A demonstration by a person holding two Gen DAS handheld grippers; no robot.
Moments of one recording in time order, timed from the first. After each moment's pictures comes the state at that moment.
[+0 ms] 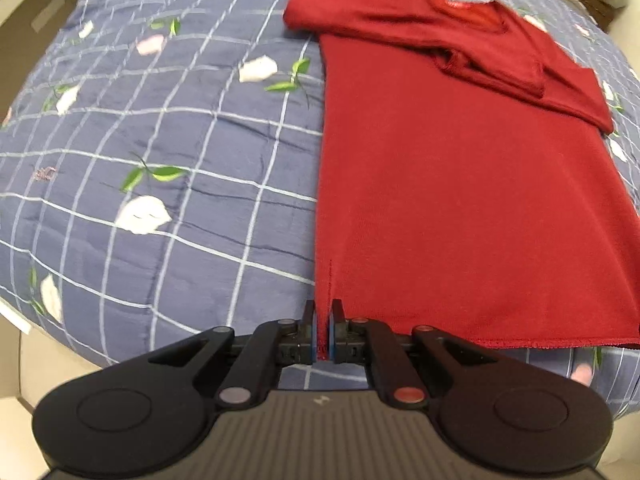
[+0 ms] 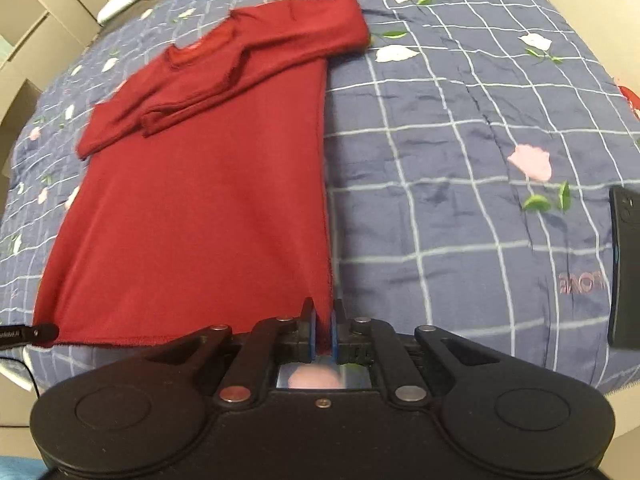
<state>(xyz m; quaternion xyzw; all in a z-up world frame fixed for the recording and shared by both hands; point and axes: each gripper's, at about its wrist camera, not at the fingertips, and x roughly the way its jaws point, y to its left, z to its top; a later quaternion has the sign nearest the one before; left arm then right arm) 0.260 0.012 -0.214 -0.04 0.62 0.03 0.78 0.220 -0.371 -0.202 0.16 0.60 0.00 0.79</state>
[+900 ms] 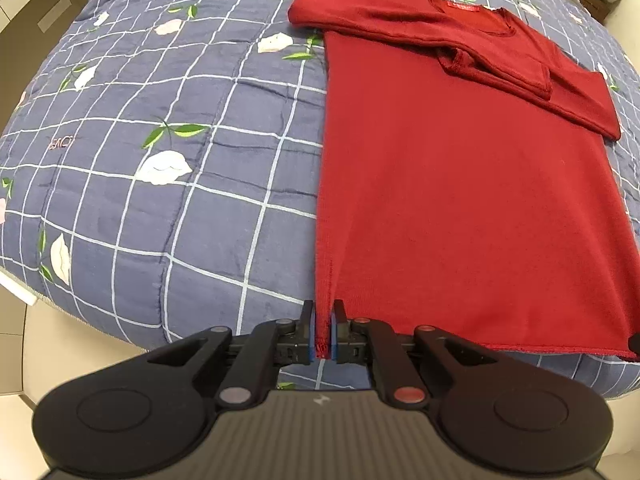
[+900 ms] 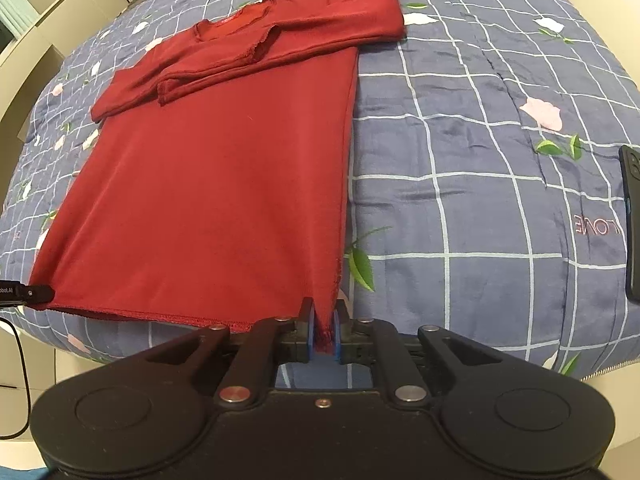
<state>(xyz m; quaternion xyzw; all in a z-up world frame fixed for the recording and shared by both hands) 0.216 0.032 -0.229 -0.04 0.62 0.03 0.78 0.165 -0.352 -0.225 0.13 0.60 0.02 0.79</state>
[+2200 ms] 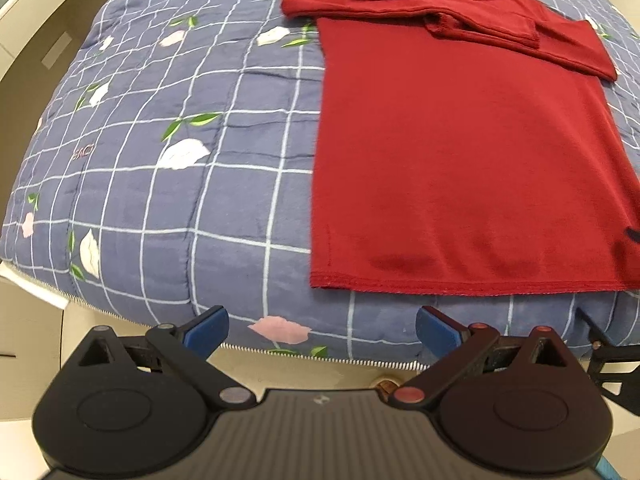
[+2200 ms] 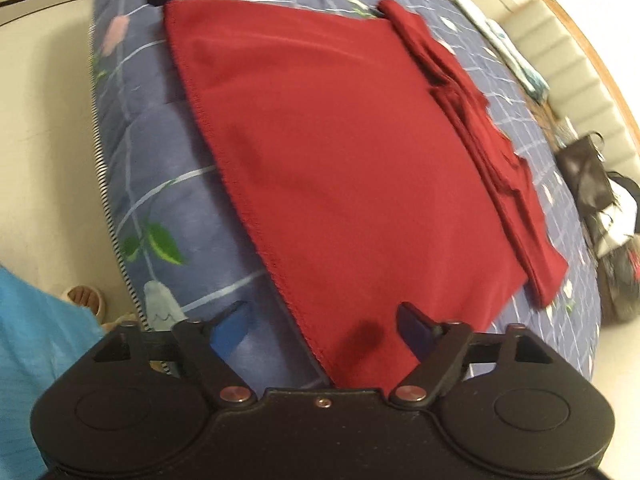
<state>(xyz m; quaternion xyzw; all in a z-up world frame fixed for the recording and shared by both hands) 0.177 0.014 -0.230 0.04 0.61 0.04 0.79 0.111 -0.201 -0.284 -0.42 0.41 0.26 0.77</state>
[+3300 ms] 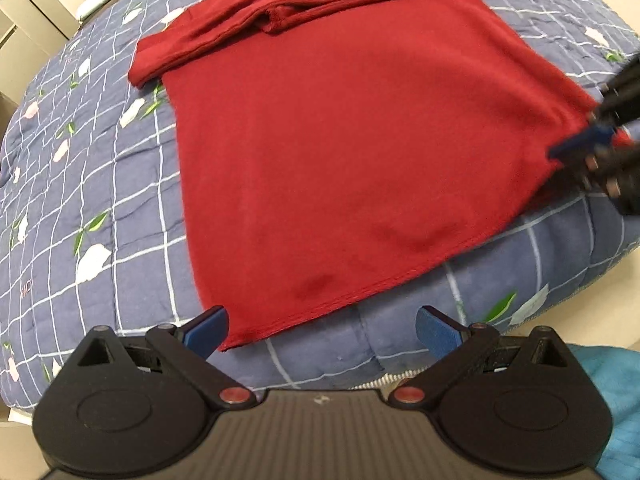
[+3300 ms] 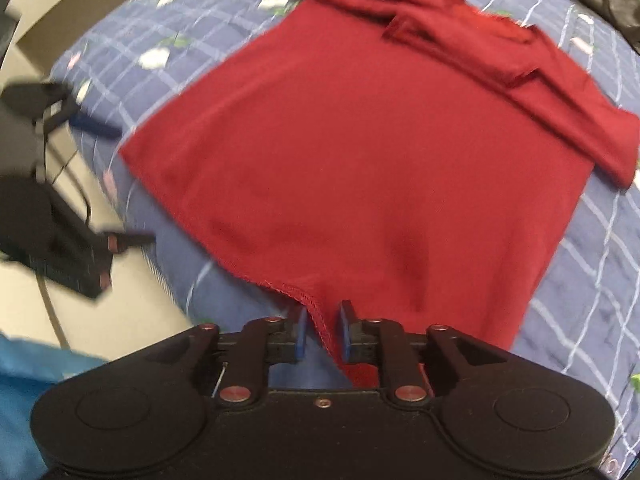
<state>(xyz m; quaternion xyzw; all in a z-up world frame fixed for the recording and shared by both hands) 0.183 -0.060 -0.265 0.20 0.59 -0.10 0.78 0.193 -0.238 -0.243 -0.14 0.58 0.28 0.75</state>
